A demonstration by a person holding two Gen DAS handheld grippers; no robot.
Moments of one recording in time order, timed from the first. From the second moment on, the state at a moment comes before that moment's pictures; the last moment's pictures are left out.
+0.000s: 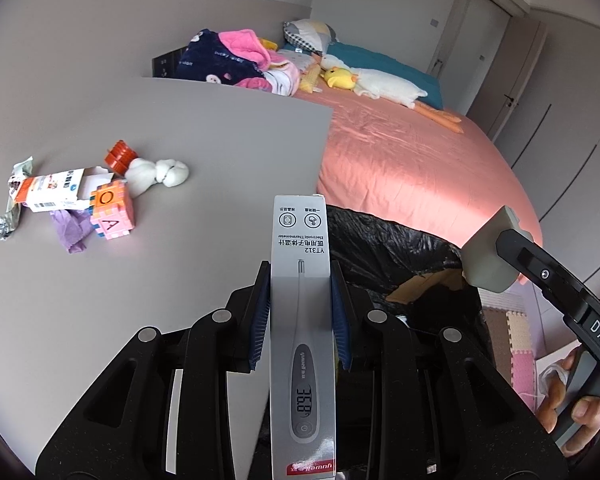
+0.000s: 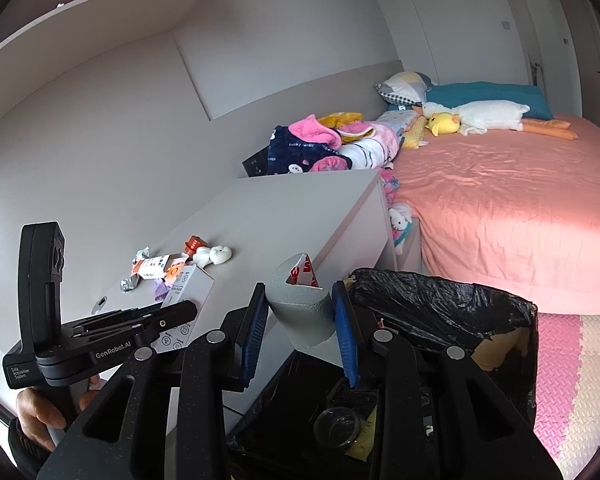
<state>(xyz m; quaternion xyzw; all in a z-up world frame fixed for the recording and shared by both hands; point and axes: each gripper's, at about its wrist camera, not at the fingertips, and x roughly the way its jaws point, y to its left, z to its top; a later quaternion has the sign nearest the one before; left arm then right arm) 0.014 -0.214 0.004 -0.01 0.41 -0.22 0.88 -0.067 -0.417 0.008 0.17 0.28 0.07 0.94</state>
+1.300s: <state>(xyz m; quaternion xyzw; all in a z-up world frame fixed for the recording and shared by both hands) -0.001 -0.270 0.000 0.04 0.42 -0.29 0.86 -0.104 -0.493 0.008 0.22 0.24 -0.03 0.94</state>
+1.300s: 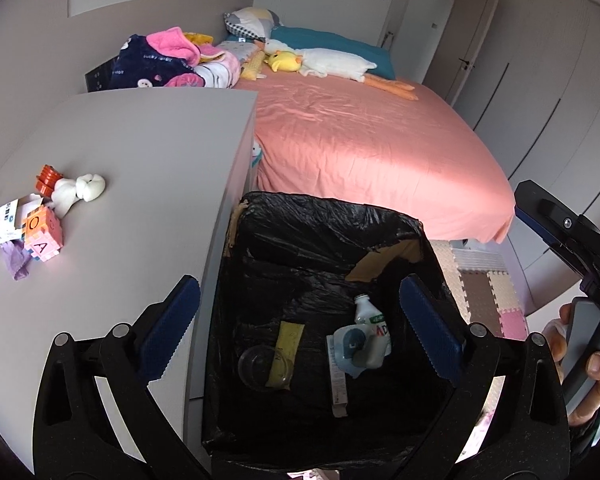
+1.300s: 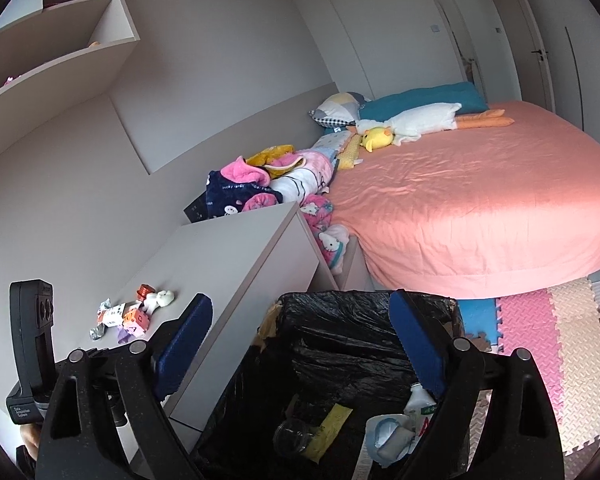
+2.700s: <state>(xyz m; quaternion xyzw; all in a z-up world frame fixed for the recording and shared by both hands) 0.092 -0.133 -0.028 -0.01 0.44 -0.13 0.89 0.015 -0.376 -0.015 0.15 0.31 0.07 0.94</state>
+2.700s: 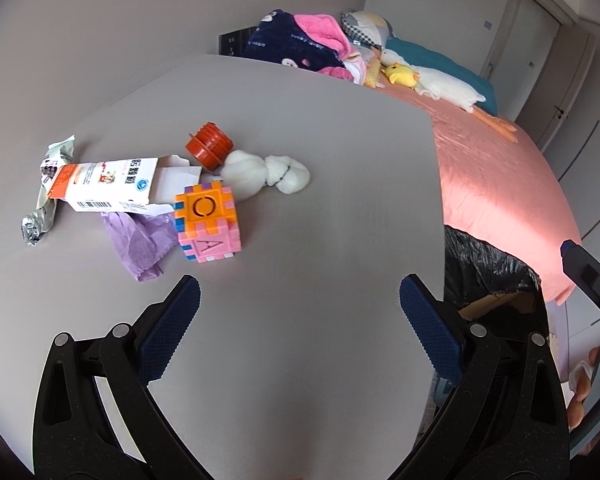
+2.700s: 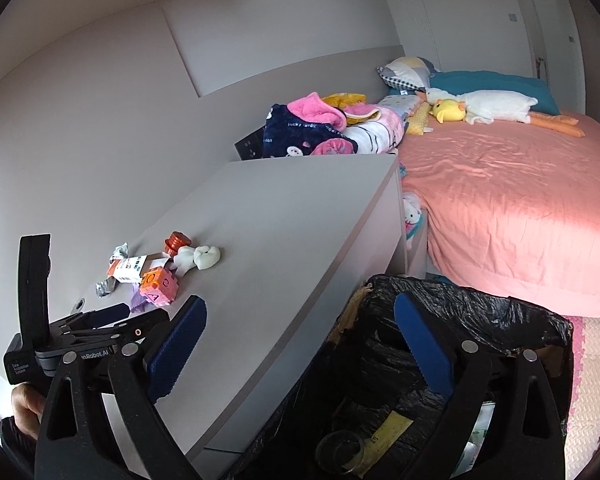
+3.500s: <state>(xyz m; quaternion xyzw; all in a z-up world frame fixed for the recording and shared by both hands) 0.157 -0.106 -0.054 -0.01 0.45 -0.09 0.89 0.105 -0.312 -0.023 0.09 0.34 0.13 0.93</state>
